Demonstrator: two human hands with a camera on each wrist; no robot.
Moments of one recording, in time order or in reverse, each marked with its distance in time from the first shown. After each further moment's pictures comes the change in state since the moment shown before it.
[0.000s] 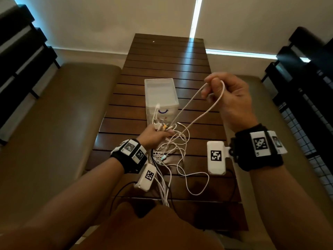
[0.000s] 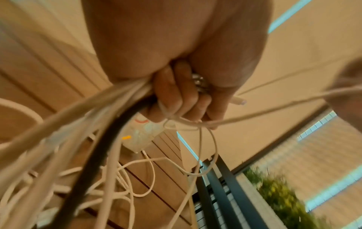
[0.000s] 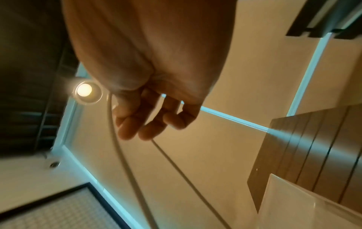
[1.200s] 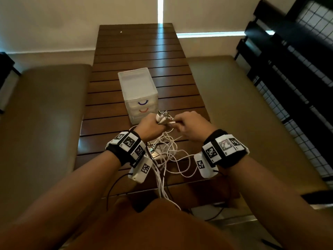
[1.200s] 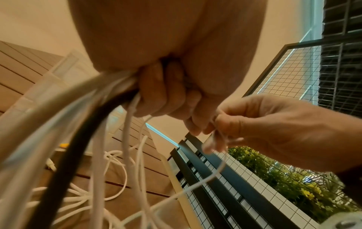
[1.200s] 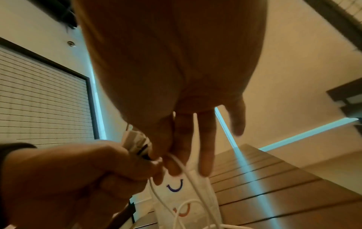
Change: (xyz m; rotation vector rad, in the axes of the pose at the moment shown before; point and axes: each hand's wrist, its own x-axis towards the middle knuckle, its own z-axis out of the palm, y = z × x) left_hand 0.004 0.015 0.030 0.490 -0.132 0.204; right_hand -0.066 0.054 0.010 -1.113 -0.425 0.492
